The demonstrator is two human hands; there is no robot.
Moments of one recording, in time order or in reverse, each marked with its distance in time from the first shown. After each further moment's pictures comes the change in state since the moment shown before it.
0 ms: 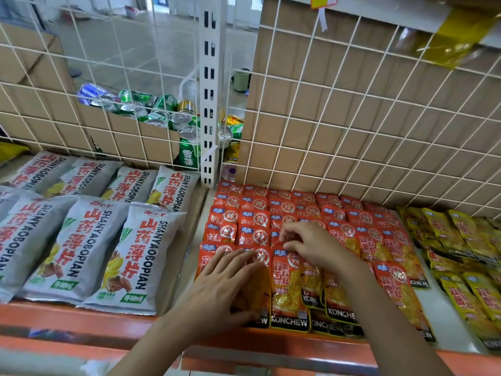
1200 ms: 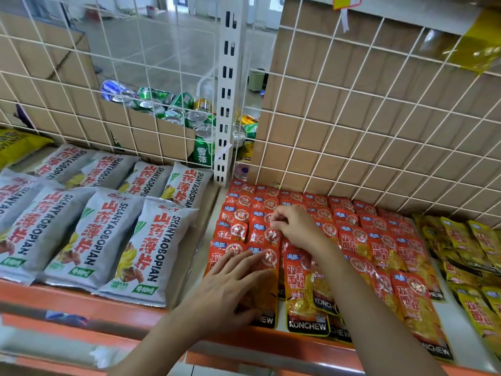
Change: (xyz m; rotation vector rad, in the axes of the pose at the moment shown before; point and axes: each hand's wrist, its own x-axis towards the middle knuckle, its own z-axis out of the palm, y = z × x) left_hand -0.006 0.001 0.003 0.142 0.018 0.008; right_hand 0.053 -0.016 0.018 0.149 0.146 -0.017
